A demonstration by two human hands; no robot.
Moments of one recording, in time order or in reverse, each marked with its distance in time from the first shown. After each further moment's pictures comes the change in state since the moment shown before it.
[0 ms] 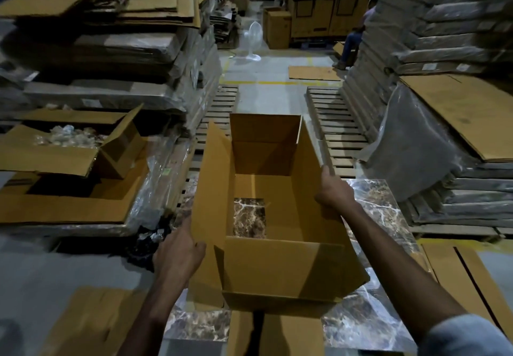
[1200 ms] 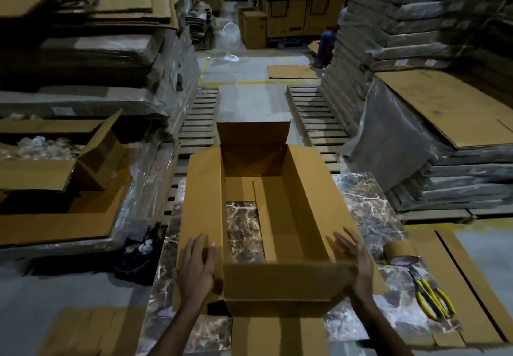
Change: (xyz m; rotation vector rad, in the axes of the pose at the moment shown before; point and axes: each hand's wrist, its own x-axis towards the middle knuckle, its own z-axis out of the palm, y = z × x) left_hand 0.044 -0.046 0.126 -0.401 -0.010 0.077; right_hand -0.147 0.066 0.122 1.397 0.273 0.226
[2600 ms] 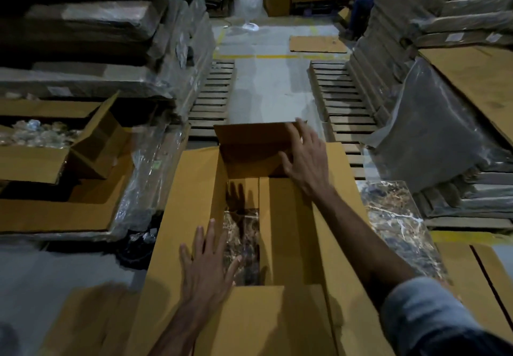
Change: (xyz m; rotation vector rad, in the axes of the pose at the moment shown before) left_hand 0.071 0.051 0.033 0.671 -0.094 0.281; right_hand 0.258 -0.098 0.211 -1.180 -0.178 -0.793
